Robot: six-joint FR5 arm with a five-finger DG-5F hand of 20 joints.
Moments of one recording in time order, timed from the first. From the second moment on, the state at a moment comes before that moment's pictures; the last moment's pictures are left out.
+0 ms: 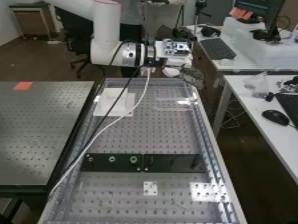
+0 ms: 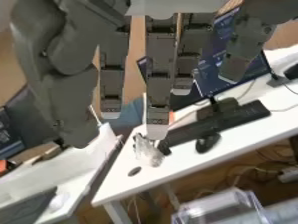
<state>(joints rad) 1.80 -2.08 -1.46 -2.80 -1.49 -0.34</state>
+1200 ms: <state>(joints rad) 1.60 -1.66 -1.57 -3.09 -1.47 -0.80</state>
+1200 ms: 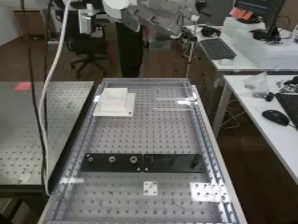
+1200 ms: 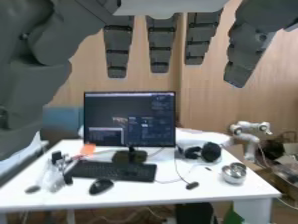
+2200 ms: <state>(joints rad) 1.53 -1.58 -1.63 -3.09 -1.54 -0.71</state>
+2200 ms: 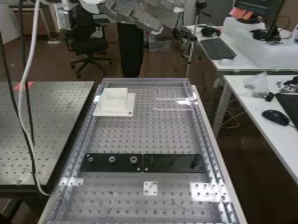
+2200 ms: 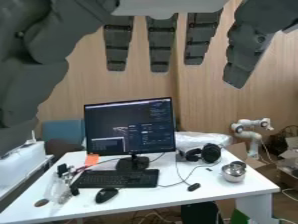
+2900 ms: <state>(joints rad) 1.49 -1.59 -1.63 -3.08 -1.54 -0.75</state>
